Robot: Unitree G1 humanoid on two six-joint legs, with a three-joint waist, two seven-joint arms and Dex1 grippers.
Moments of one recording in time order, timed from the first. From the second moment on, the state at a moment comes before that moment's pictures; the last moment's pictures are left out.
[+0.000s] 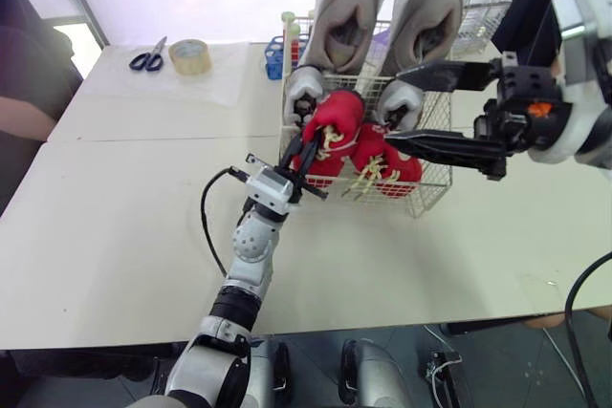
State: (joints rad) left arm -0.48 -0.06 -0.10 0.50 -0.02 -0.90 -0.28; right arm -0.78 -1.01 -0.24 -0.43 1.12 0.96 0.80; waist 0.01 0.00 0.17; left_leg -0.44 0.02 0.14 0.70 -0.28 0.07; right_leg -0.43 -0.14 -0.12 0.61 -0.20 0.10
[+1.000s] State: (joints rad) left arm -0.17 0.35 -0.06 -0.21 -0.40 -0.22 -0.47; right arm -0.68 -1.00 -0.26 -0.40 1.04 0.90 0.87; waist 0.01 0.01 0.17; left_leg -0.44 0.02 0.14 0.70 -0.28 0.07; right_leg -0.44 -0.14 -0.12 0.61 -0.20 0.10
